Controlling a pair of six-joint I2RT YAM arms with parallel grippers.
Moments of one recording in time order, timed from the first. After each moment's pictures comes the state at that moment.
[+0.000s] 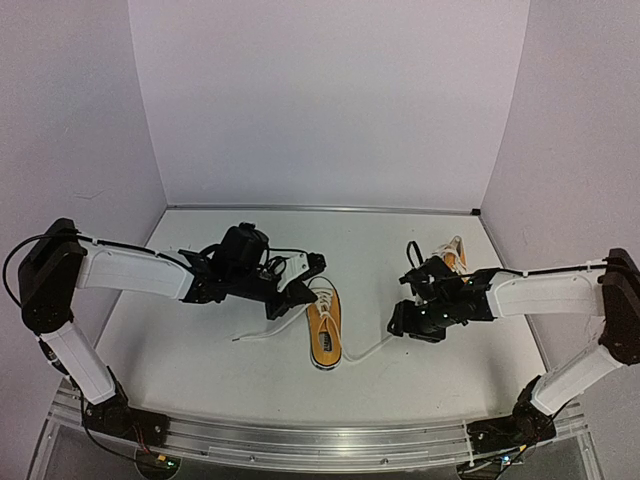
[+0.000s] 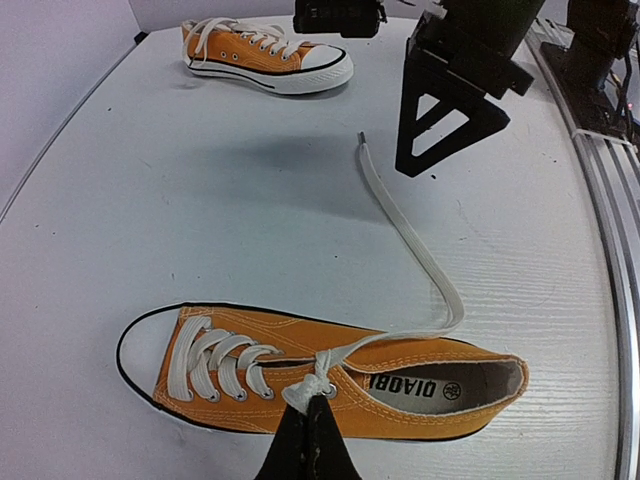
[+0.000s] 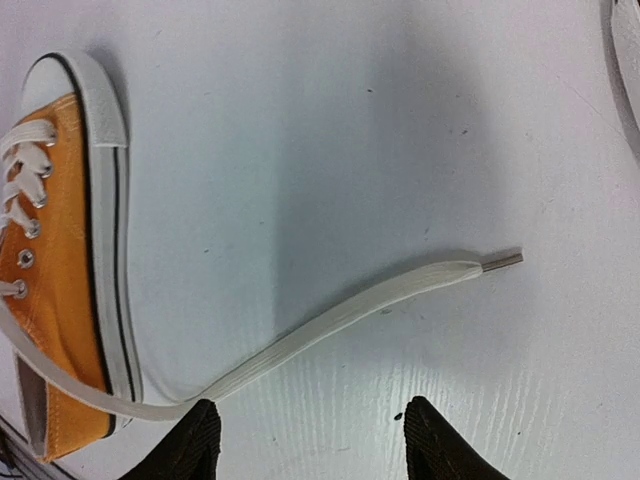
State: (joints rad) left arm -0.86 1.66 0.97 0.11 0.40 0.39; right arm 0.77 1.47 0.78 -0.38 0.06 0.83
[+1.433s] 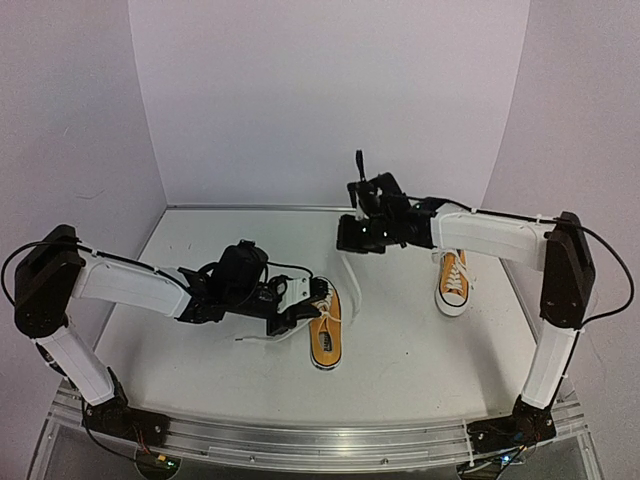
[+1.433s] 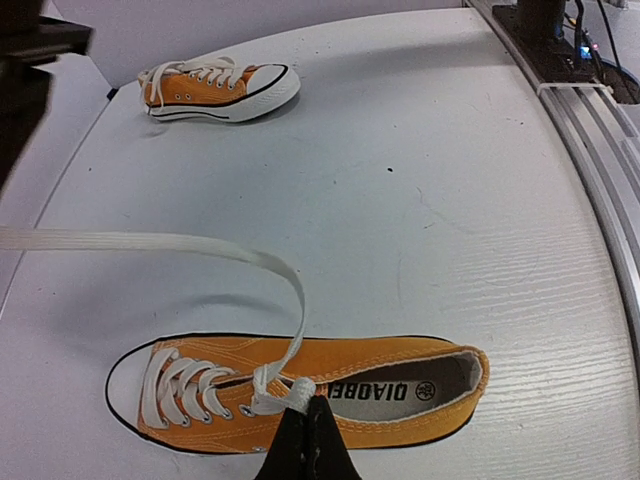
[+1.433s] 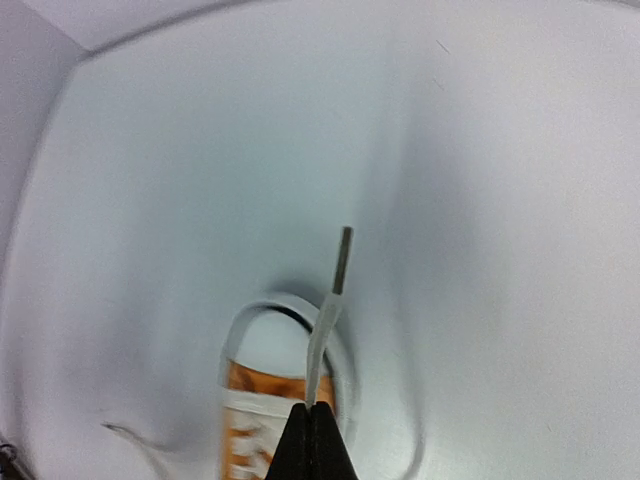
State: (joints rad) left arm -0.93 1.63 0.85 0.25 0.38 0.54; right arm 0.77 1.88 1.52 -0.36 0.09 0.60
